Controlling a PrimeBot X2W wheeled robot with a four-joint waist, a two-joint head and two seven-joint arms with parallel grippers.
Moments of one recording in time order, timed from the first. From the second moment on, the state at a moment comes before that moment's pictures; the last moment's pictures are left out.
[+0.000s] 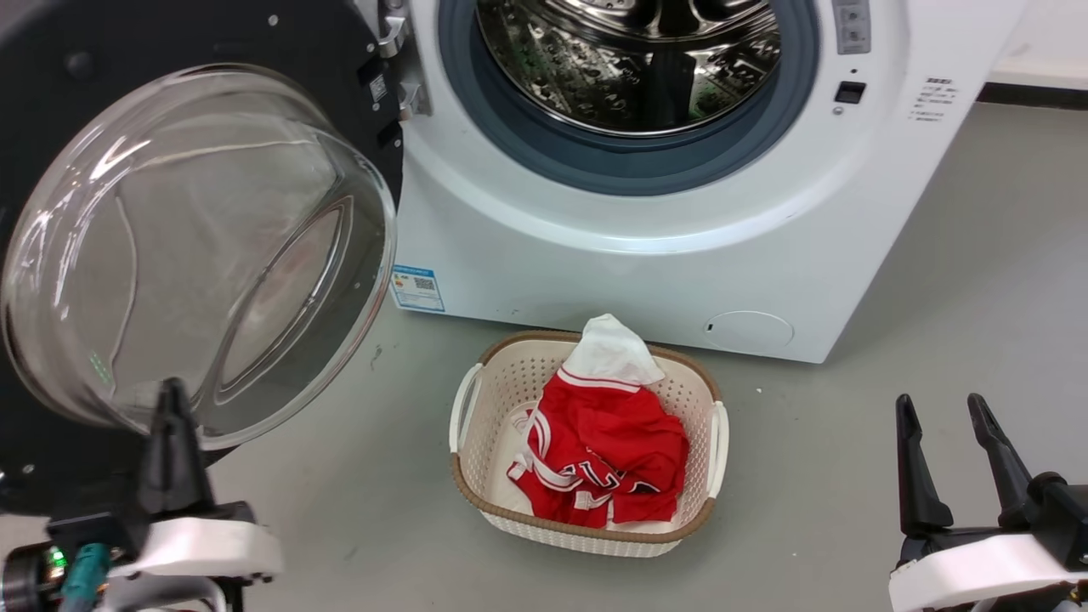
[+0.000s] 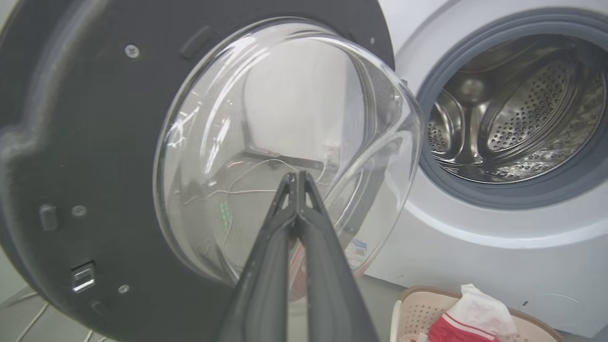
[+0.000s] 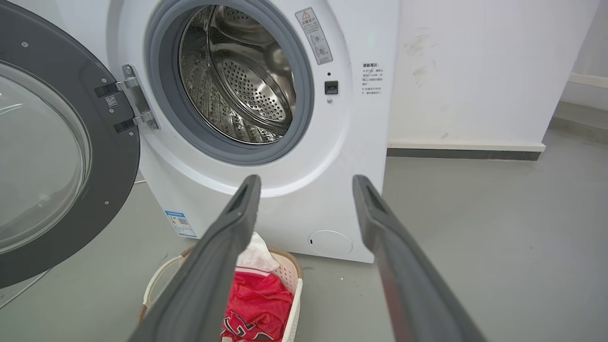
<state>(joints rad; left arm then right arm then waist) 0.01 0.33 -0.05 0.00 -0.36 0.26 -0.26 0.08 -0.05 -0.09 -0.08 0.13 0.13 -0.12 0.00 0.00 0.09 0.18</state>
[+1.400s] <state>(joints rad) -0.09 0.21 -0.25 0.13 -0.30 0.17 -0.26 0.07 -0.05 -0.06 -0.03 0.10 0.13 -0.13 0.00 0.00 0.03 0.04</state>
